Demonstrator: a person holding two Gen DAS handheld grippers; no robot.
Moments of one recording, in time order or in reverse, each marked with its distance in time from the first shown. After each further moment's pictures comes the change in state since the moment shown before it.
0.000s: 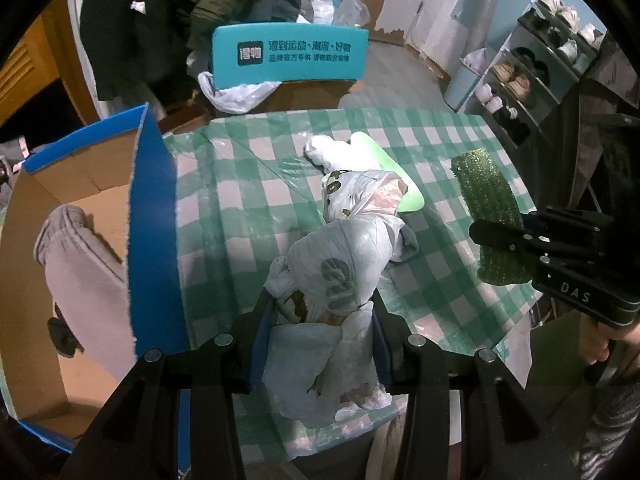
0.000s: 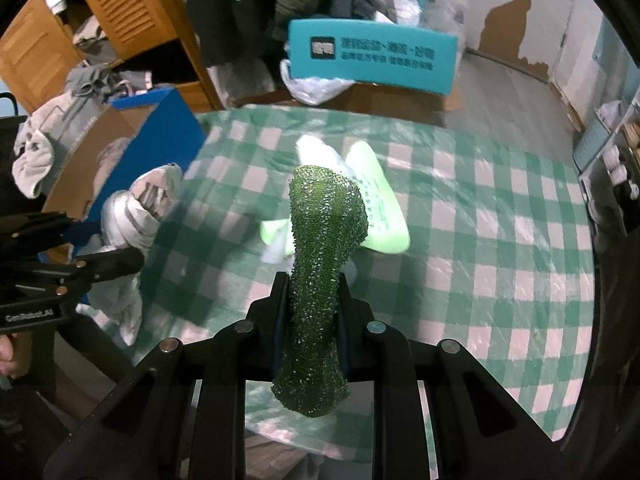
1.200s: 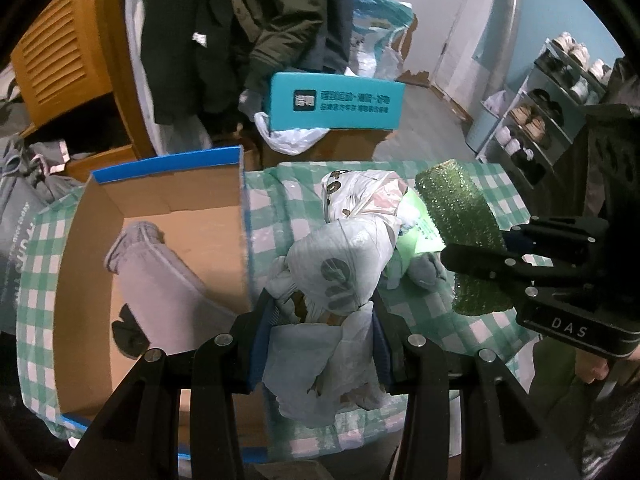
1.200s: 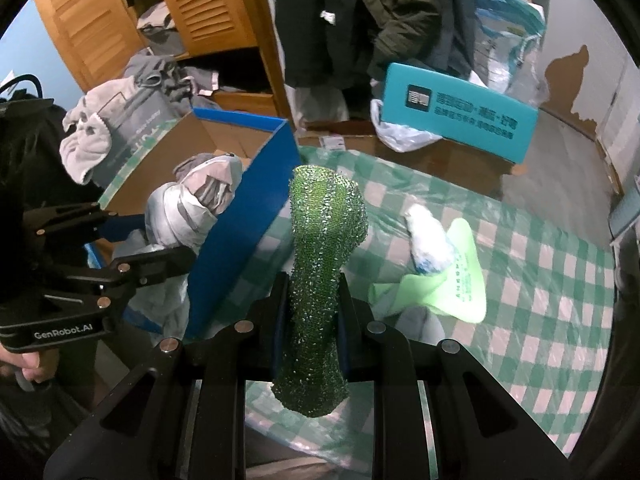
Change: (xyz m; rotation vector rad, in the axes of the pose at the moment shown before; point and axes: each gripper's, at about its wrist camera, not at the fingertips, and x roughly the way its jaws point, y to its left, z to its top) left arm -0.065 0.049 -0.005 -0.063 -0.140 0.074; right arm -0.010 0.096 0.048 -0.162 -0.051 0.116
